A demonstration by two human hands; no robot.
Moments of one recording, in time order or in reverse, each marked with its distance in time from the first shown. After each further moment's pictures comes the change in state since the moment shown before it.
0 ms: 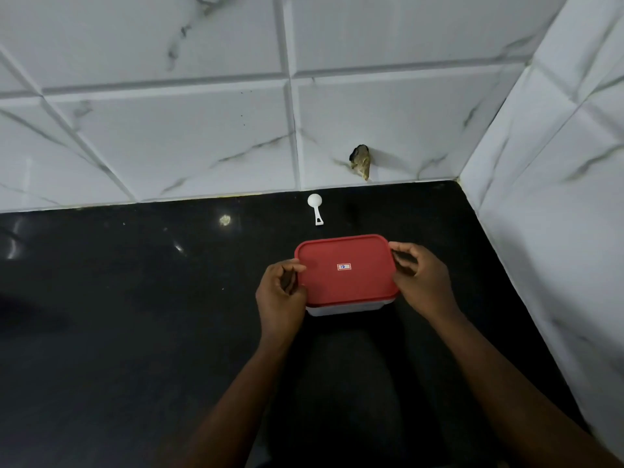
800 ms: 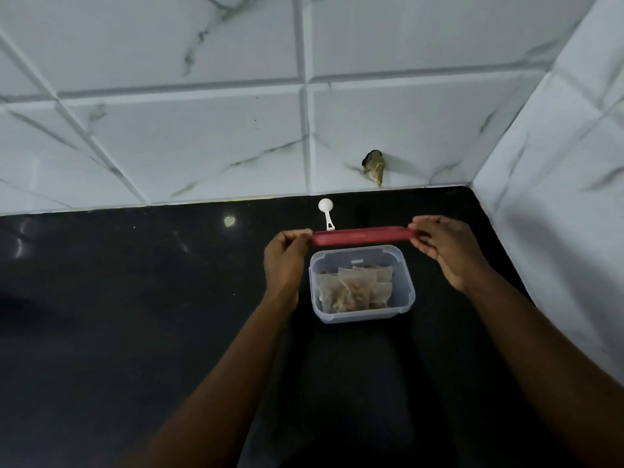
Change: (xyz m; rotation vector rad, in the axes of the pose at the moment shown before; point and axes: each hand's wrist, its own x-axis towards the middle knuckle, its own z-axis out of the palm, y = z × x) left_hand 0.070 0.039 0.002 -0.249 0.004 -0.227; right_hand 0.058 -0.053 -0.020 0.502 0.005 0.329
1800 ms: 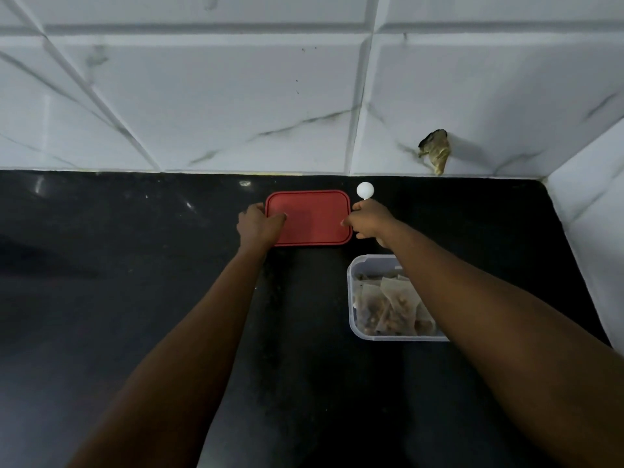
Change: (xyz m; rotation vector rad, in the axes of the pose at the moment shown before) left_hand 0.157 -0.025 -0.084 0.628 0.115 -0.218; right_hand 0.120 0.054 0.191 -0.821 -0.305 0.147
